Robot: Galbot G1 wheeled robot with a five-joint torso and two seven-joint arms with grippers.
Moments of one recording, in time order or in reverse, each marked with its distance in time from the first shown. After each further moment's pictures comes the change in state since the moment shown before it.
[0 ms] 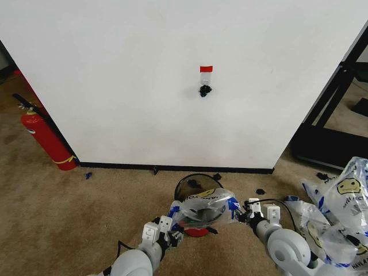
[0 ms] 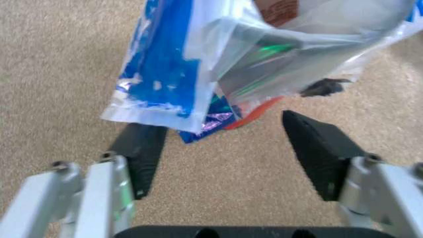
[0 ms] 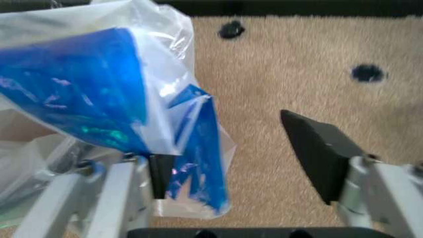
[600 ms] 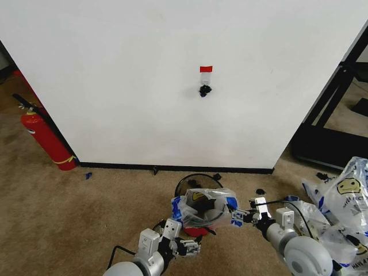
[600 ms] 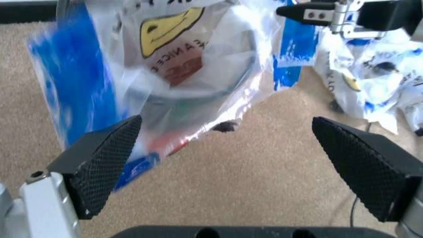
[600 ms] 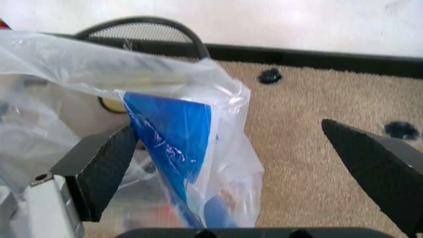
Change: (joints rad) left arm 0.058 0.069 -0.026 -0.185 0.009 -0.053 0.125; right arm -0.133 -0.077 0.130 0.052 -0.065 0.149 -0.273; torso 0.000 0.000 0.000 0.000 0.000
